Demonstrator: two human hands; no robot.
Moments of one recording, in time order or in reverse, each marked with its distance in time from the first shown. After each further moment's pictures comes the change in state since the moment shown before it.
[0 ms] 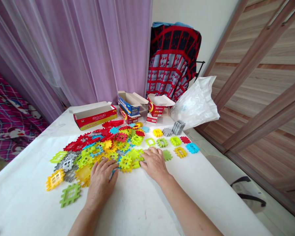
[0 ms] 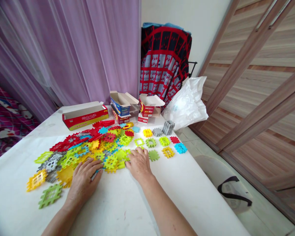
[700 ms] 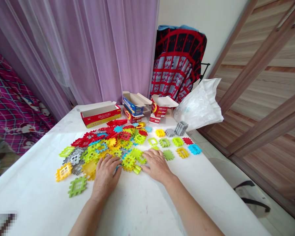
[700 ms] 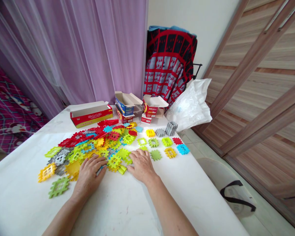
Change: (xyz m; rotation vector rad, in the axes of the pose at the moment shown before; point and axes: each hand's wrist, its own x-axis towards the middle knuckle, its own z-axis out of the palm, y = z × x) left_hand 0.001 0.006 -0.005 -0.016 -0.035 -0.023; right_hand -0.011 -0.001 -0.007 0.074 -0.057 -0.114
